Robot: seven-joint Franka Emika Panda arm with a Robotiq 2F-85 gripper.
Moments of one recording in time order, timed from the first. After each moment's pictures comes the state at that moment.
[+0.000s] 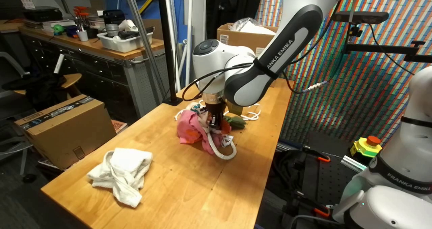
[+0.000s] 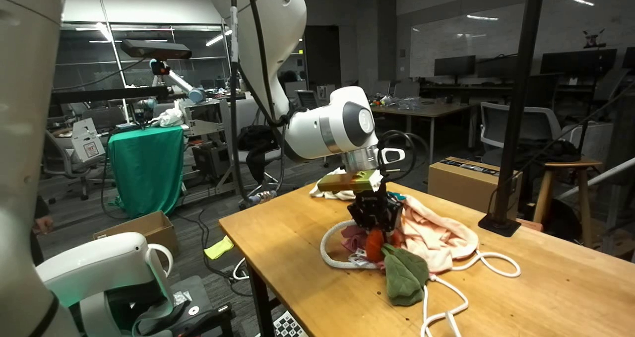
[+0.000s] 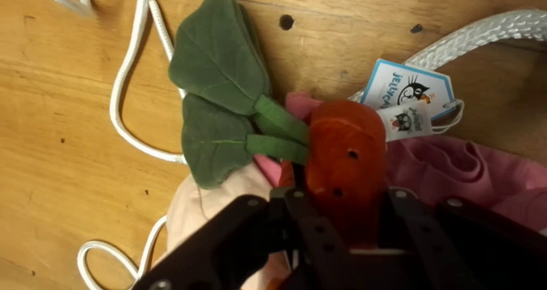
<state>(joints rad) 0.17 0.36 -0.02 -2.16 -0.50 2.44 0.28</state>
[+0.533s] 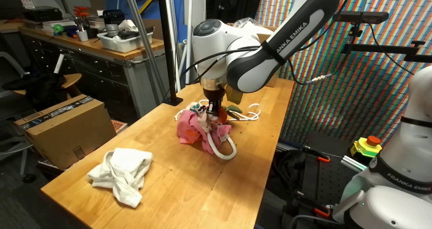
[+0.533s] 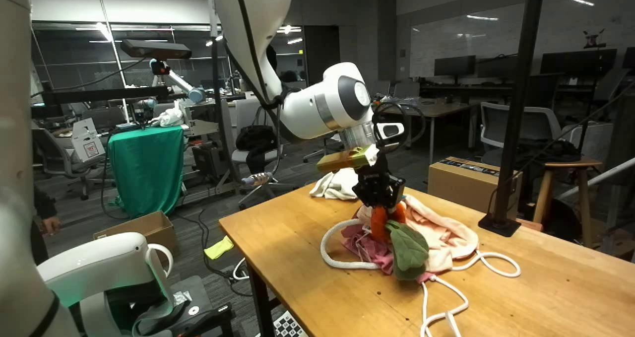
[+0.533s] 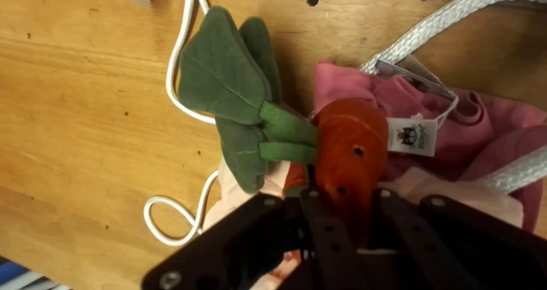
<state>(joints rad) 0.19 0.26 -0.02 -2.16 -0.55 2.39 0.36</state>
